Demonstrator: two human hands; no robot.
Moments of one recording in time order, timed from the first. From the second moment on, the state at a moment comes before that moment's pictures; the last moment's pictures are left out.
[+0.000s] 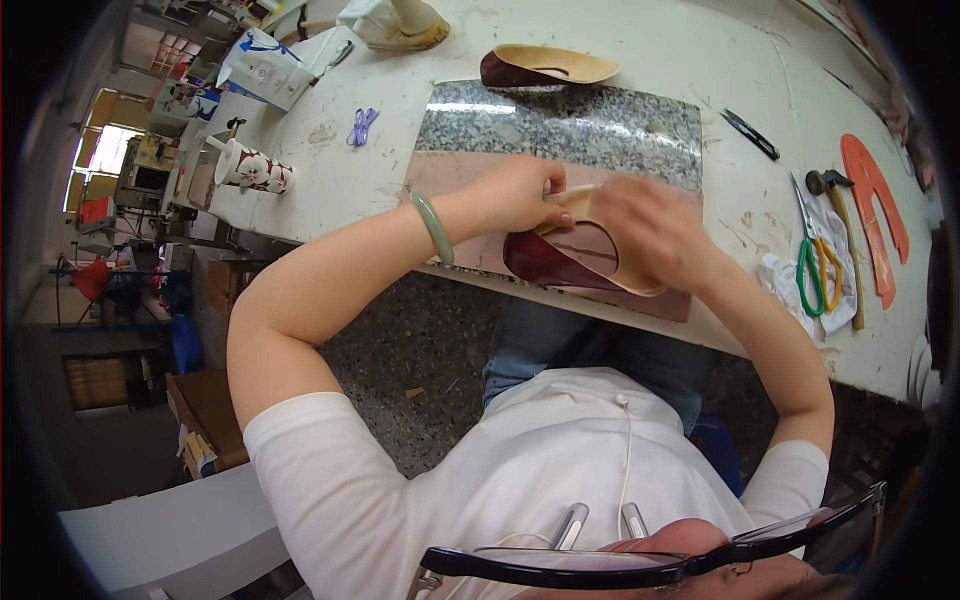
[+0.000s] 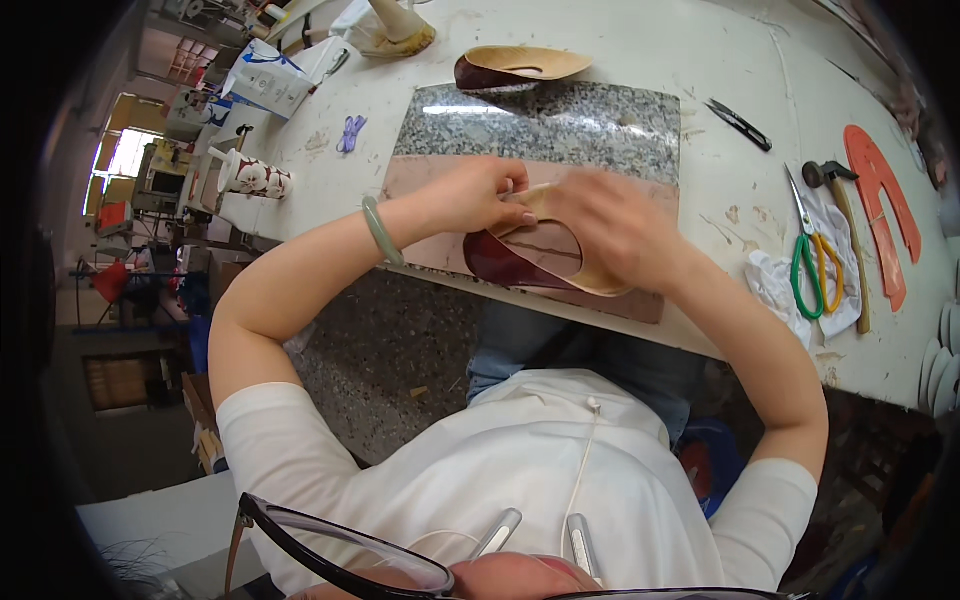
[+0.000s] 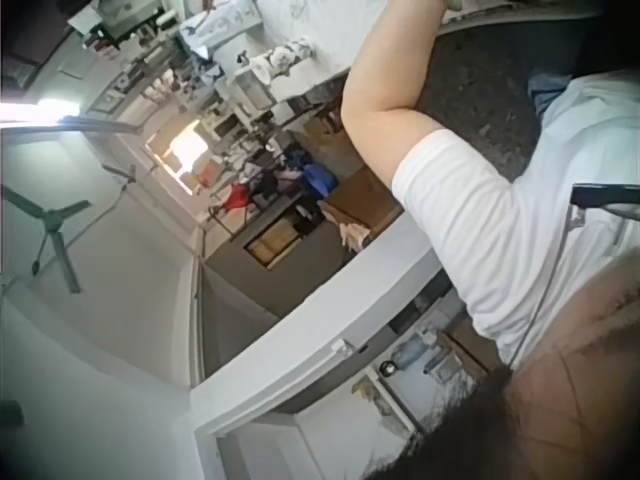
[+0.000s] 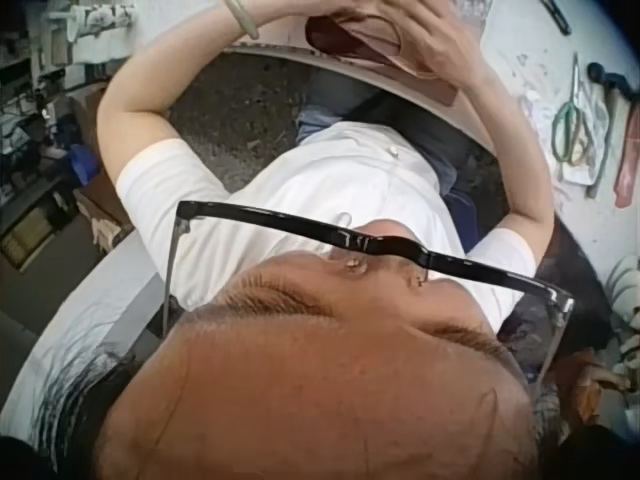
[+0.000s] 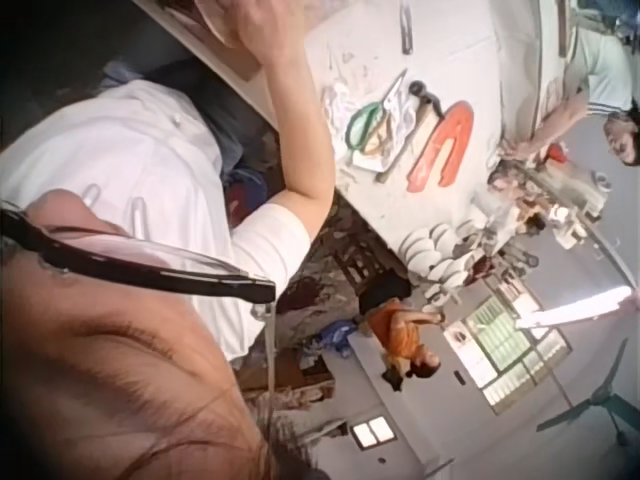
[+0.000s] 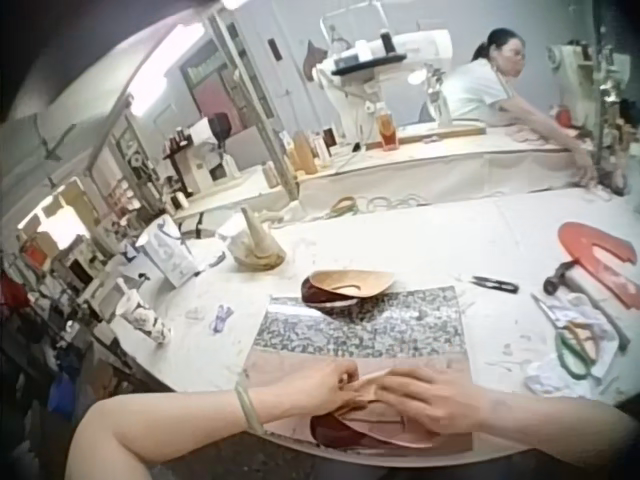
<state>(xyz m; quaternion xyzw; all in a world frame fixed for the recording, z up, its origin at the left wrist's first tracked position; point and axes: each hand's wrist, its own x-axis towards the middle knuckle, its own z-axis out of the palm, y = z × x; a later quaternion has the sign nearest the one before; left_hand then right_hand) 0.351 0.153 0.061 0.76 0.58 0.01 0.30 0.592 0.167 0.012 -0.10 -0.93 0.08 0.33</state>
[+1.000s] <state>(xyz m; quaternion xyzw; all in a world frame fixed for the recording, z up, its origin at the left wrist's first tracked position) 0.336 0.128 0.053 0.64 0.66 0.18 0.35 0.566 0.168 0.004 -0.12 -0.98 0.10 0.10</state>
